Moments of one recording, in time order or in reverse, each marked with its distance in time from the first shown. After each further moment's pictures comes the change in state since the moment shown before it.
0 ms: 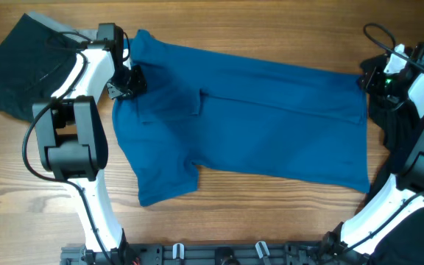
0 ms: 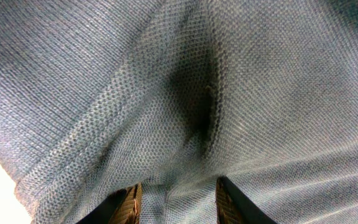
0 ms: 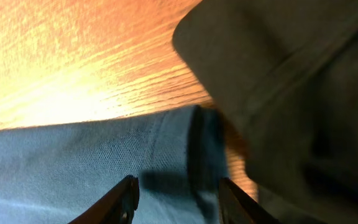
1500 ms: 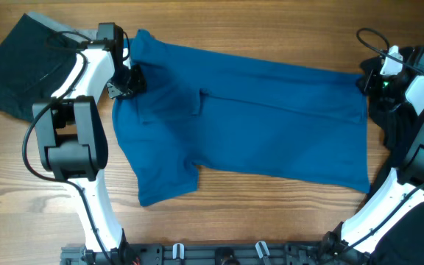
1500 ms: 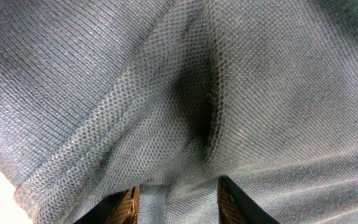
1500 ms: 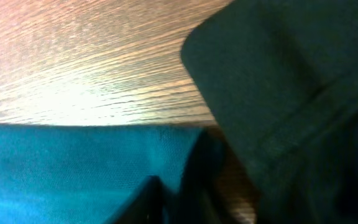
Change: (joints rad) left arm 0.000 0.000 0.000 0.011 -0.006 -0.004; right arm -0.011 0.055 0.000 0.081 -0.056 -0.095
